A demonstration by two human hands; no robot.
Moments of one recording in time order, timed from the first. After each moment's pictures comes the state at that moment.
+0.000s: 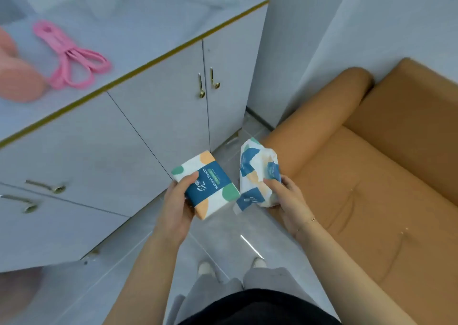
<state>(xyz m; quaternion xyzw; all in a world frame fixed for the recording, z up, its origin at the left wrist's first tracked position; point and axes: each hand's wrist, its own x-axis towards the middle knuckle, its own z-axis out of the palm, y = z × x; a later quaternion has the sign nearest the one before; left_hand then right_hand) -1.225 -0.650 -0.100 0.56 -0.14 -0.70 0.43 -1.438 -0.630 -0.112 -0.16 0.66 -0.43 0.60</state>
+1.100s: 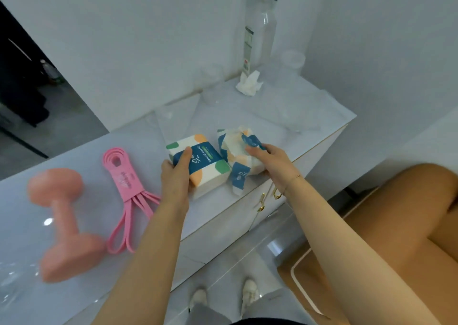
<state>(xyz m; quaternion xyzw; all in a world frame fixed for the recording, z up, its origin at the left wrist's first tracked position) -1.105 -1.051 -0.040 0.65 -0.15 -0.51 0.54 -1.300 -1.079 -0.029 -0.39 0.61 -0.36 0.59</state>
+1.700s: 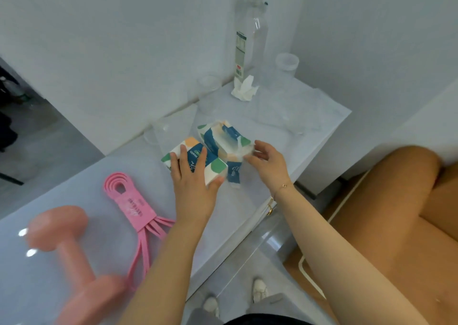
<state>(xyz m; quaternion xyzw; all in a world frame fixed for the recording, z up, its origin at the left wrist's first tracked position) -1.085 -1.062 -0.049 0.68 -0.67 -0.18 0.26 -1.254 -1.091 -0.041 -0.42 0.67 -0.42 0.44</state>
